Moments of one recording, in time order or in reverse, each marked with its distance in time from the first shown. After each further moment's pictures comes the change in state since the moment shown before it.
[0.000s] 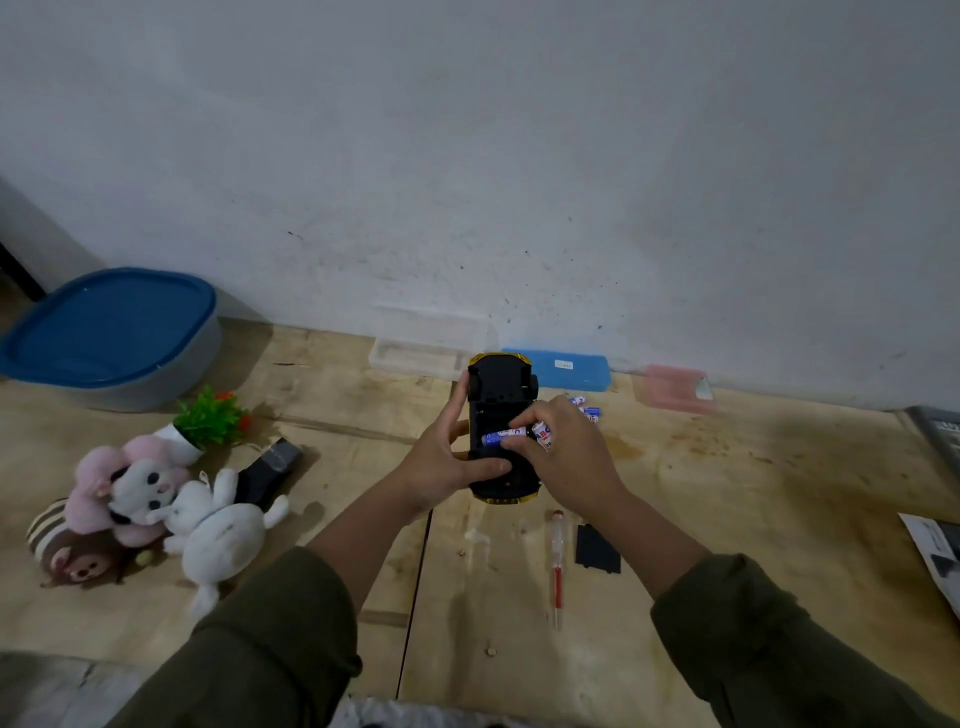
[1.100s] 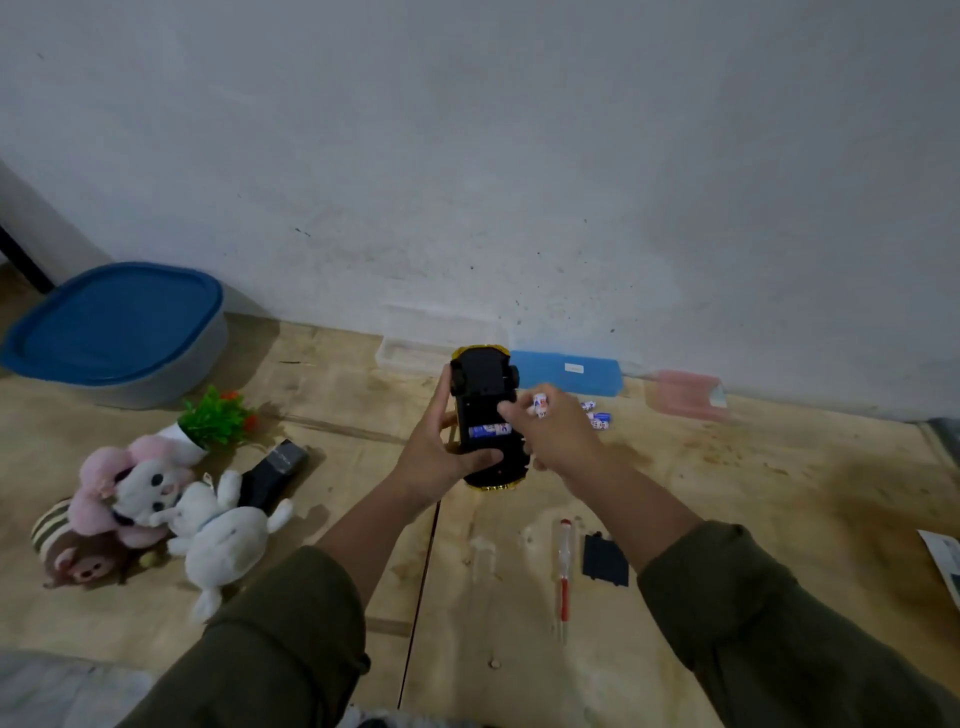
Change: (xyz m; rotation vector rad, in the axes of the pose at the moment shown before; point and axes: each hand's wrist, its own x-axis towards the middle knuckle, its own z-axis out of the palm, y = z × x) left_hand 0.011 -0.002 -0.007 -0.078 0.207 0.002; right_hand 0.037 -0.024 0.002 0.348 -0.148 0.357
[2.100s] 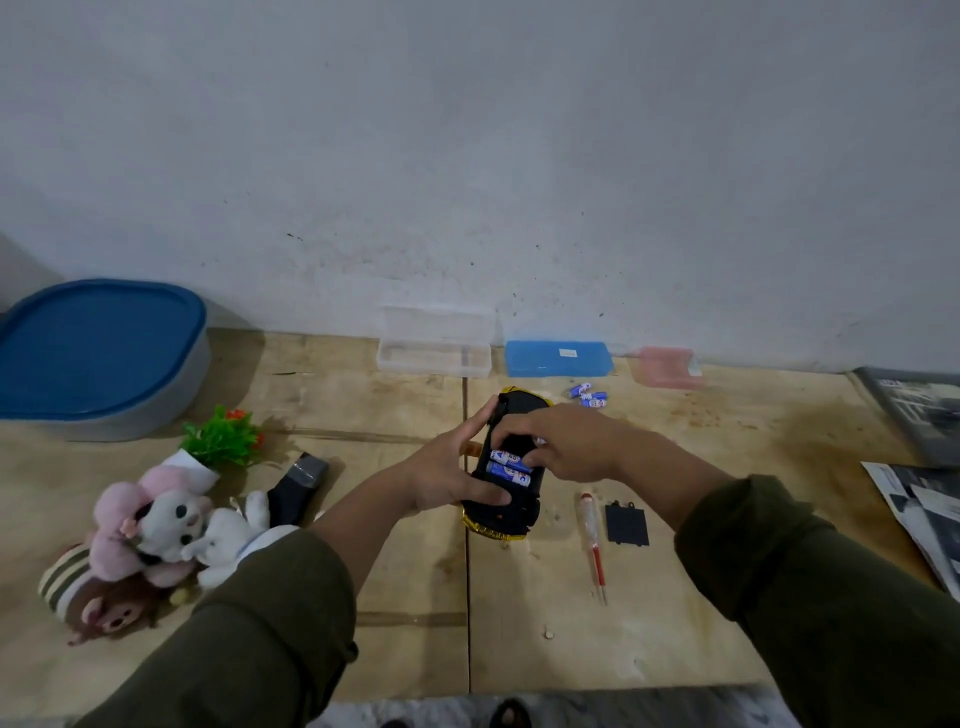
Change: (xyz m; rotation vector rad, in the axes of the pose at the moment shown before) left_hand -0.010 0.012 -0.060 0.242 -0.539 -0.180; right_hand -0.019 -0.020 0.017 -0.902 -0.420 -0.346
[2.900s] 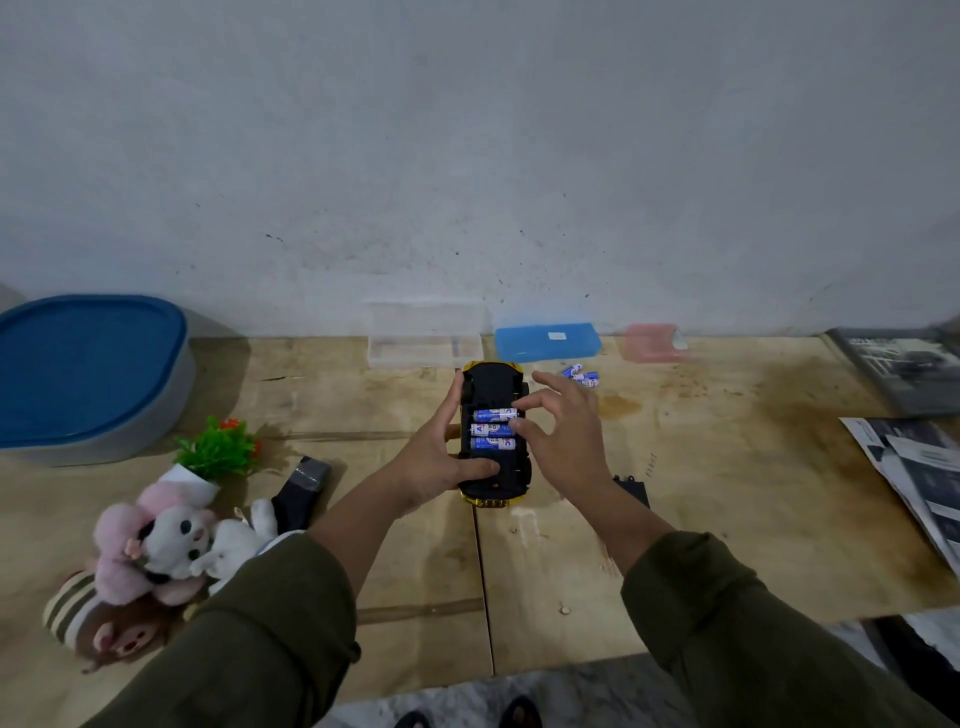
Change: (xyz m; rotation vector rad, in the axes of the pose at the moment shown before) left_hand -0.006 -0.014 -0.010 -0.121 0.107 0.108; right_hand 0.006 -0.028 0.058 0.550 0.888 0.406
